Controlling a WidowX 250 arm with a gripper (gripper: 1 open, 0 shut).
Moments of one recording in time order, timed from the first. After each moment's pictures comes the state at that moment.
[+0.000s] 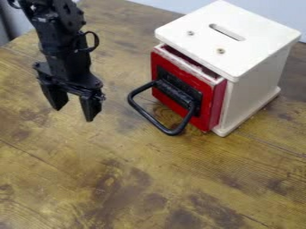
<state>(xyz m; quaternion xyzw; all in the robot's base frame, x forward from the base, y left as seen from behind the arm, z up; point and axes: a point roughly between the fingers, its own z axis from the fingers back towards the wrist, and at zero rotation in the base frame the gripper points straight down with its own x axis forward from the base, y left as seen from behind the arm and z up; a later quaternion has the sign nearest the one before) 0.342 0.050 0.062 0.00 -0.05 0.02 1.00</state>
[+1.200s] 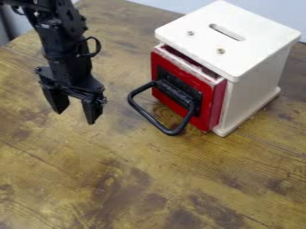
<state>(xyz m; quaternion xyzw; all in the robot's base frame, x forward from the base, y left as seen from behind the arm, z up) 0.343 0.050 0.055 0.00 -0.05 0.03 1.00</state>
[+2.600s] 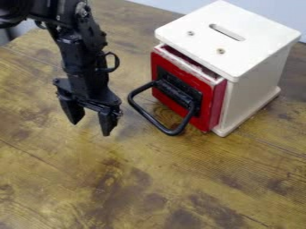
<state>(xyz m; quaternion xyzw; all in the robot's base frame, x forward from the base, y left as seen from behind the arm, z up) 0.345 0.027 0.040 0.00 -0.04 0.01 1.00</state>
